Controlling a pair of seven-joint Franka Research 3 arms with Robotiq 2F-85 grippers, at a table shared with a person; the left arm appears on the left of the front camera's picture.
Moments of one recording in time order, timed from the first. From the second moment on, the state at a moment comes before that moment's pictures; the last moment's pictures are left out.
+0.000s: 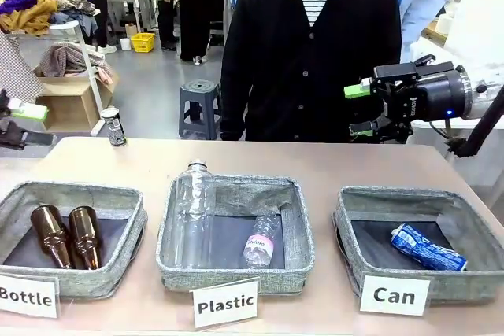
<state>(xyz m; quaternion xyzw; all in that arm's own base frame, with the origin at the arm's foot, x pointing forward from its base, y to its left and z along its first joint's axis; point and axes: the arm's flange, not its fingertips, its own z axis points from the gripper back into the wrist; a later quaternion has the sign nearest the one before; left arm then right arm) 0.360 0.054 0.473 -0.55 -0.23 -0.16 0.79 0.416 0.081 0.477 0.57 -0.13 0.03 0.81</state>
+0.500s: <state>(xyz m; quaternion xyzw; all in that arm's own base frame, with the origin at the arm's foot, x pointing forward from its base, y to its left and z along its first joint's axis) 0.370 0.049 0.477 -0.54 -0.22 -0.17 0.79 0.415 0.082 0.477 0.58 -0.12 0.03 0.81</state>
